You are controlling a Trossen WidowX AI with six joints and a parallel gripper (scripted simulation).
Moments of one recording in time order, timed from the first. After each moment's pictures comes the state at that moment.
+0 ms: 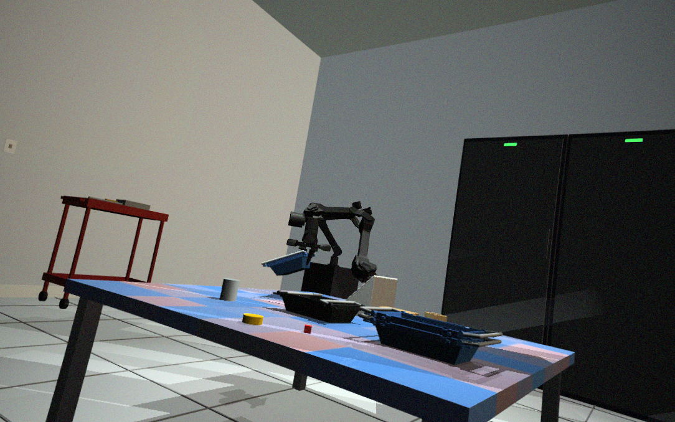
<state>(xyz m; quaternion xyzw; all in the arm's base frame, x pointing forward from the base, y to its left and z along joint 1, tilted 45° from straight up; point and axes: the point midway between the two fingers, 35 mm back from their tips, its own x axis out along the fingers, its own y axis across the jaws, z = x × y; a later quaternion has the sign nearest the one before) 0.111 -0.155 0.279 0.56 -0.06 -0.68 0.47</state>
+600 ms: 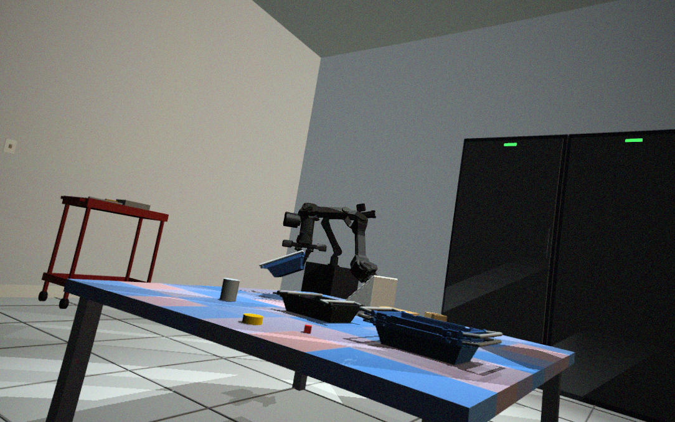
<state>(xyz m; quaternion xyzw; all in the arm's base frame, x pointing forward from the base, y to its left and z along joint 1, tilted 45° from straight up) 0.143 -0.151 0.270 0.55 -0.01 -0.68 0.48</state>
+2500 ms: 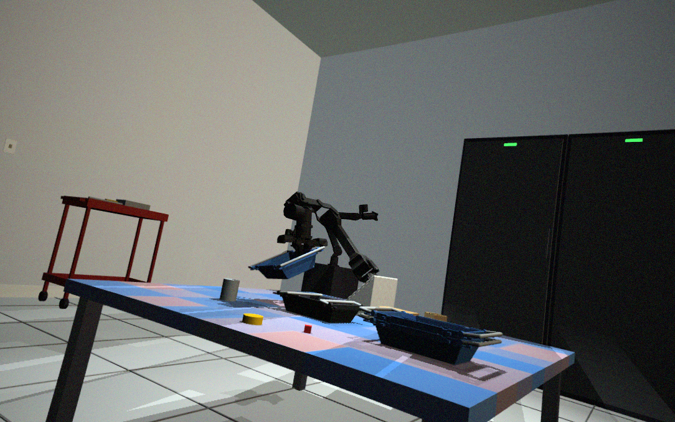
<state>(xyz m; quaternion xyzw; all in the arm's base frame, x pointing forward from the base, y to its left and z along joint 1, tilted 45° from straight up) 0.305 -0.026 0.175 0.42 0.20 -0.66 0.58</state>
